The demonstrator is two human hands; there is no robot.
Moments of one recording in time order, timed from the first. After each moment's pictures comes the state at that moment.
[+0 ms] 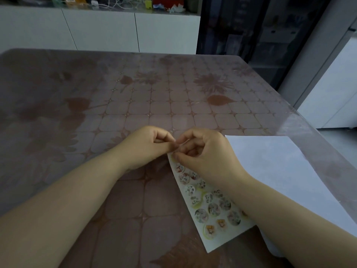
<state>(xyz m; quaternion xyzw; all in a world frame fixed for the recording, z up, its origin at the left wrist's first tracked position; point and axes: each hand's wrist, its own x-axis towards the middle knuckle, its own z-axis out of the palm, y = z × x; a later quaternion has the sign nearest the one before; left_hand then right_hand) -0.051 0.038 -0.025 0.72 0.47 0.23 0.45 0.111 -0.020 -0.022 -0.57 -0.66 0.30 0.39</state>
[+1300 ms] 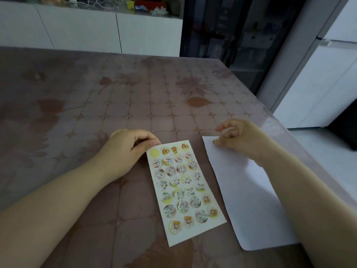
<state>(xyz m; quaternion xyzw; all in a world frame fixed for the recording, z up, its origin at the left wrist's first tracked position) -0.045 0.033 -0.033 0.80 0.45 0.28 0.28 0.221 -0.002 -0.005 -0.72 -0.53 0.33 0.29</state>
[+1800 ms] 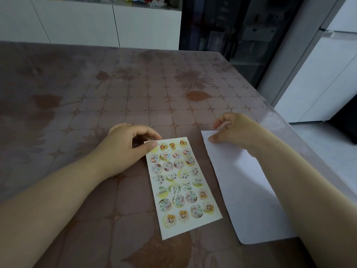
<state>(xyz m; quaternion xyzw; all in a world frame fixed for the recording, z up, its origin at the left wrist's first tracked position) -0.044 0.033 -0.034 0.81 0.44 0.26 0.28 0.214 0.010 -0.006 -0.75 -0.52 0.31 0.25</state>
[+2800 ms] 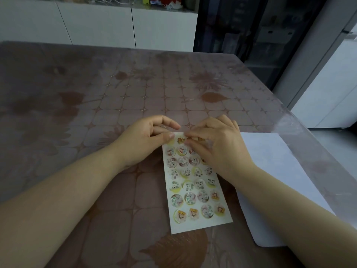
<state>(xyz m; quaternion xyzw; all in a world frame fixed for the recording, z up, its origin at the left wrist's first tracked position) -0.042 0.029 -0.024 0.71 0.41 0.30 0.50 0.147 -0.011 -0.031 -0.53 -0.78 -0.06 0.33</state>
